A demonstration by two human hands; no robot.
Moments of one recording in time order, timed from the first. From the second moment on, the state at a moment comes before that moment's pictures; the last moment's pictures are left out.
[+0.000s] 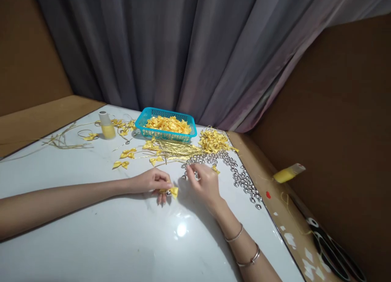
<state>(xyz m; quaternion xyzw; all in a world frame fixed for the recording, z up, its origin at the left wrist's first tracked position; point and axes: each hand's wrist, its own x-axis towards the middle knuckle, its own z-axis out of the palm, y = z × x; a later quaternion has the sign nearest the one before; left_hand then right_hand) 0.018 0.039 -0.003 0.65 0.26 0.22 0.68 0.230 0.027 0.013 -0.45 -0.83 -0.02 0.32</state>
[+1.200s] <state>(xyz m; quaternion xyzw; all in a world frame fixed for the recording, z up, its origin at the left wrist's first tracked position) 0.022 0.053 -0.004 0.47 0.32 0.42 0.71 0.236 0.054 -0.019 -0.57 -0.79 0.00 0.22</state>
